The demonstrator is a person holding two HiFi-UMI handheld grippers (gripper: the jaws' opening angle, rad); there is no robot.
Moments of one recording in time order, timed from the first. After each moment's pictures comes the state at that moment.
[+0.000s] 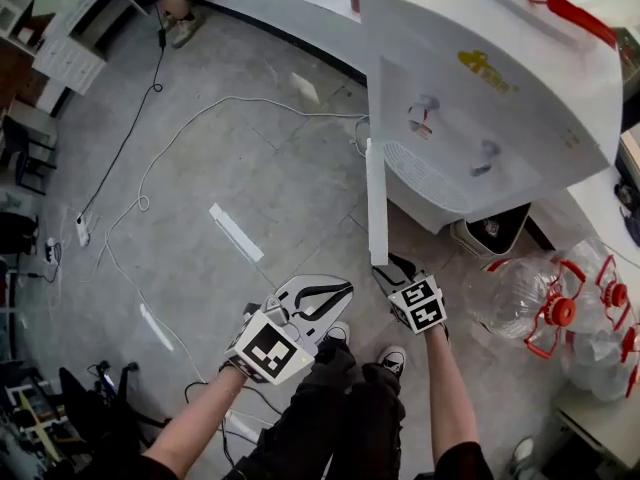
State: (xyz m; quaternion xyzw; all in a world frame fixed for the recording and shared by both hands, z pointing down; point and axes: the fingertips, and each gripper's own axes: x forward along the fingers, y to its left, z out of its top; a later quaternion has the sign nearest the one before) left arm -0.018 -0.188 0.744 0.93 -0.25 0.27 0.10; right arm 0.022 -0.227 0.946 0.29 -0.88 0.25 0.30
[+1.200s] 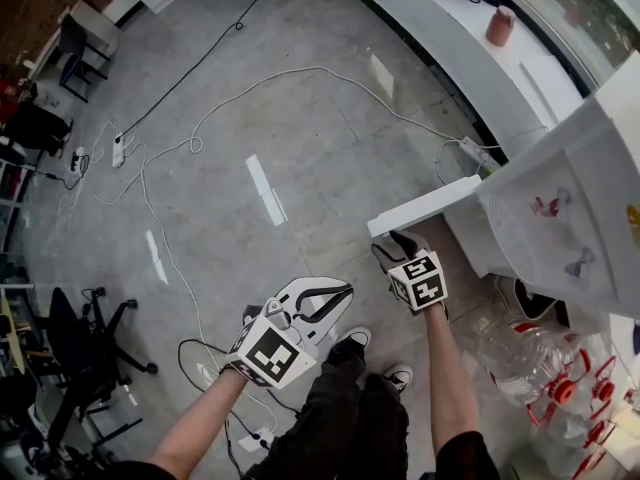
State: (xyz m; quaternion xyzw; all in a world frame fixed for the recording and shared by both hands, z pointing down) left arm -0.189 -0.200 0.734 0.86 -0.40 0.28 0.13; right arm -0.189 -0.294 0.932 0.16 -0.91 0.22 0.31
